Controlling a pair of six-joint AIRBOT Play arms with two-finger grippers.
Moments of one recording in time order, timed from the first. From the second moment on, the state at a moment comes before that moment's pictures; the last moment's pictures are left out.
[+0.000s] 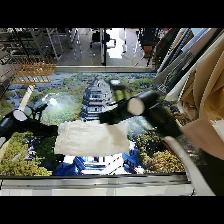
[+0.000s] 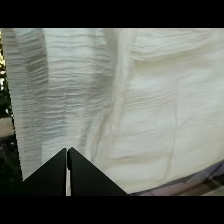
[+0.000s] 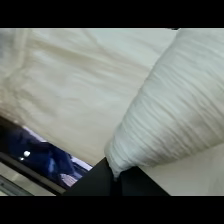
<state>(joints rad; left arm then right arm) 0.17 -1.39 1.09 1.15 -1.17 -1.24 0.65 -1.47 1.64 -1.36 1.22 1.86</state>
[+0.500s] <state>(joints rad) 0.31 -1.18 1.17 1.15 -1.32 -1.25 0.84 -1.84 1.88 -1.09 0.79 1.65</state>
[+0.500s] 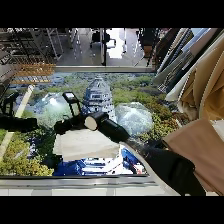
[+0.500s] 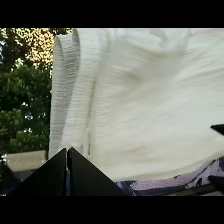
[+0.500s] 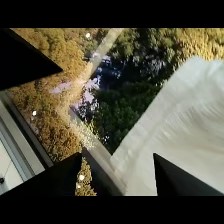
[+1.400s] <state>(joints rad) 0.09 -1.54 1.12 1.08 -1.22 -1.21 0.21 -1.70 1.37 -0.85 1.31 1.40</state>
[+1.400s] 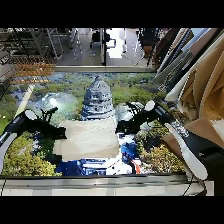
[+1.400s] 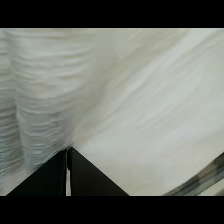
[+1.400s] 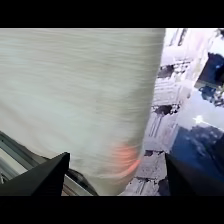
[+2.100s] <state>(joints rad) 0.09 -1.59 1.12 1.11 -1.17 -1.24 0.34 -1.91 1.29 -0.41 1.12 1.11</state>
